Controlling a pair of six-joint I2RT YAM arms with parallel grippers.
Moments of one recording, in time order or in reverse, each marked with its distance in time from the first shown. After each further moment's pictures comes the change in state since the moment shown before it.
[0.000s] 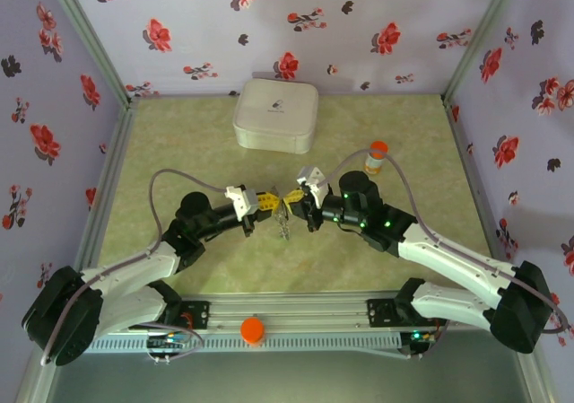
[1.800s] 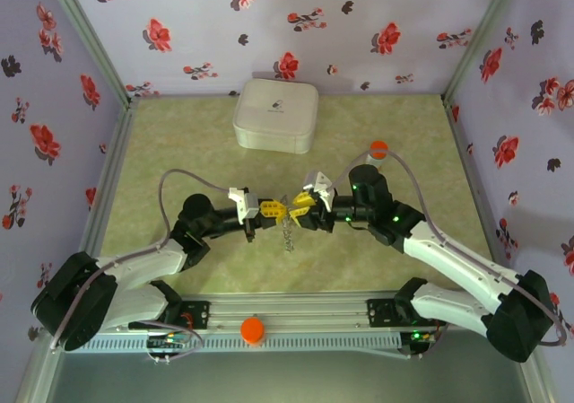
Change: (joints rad) left arm -0.012 0.103 -0.017 0.211 0.174 -0.152; right arm -0.119 -0.026 0.002 -0.105 -0.305 -0.170
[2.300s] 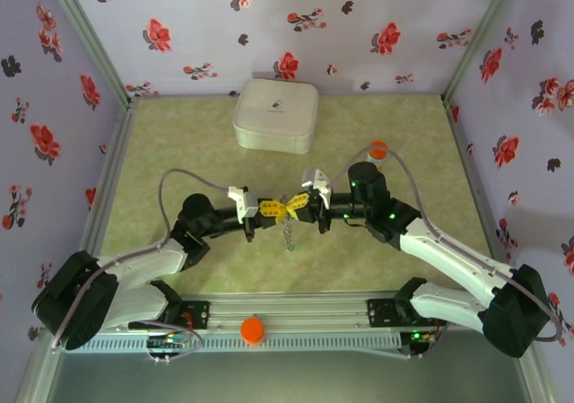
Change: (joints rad) left arm 0.006 0.008 0.000 0.013 0.010 -0.017; right arm -0.004 0.040 -0.001 0.087 -0.082 0.031
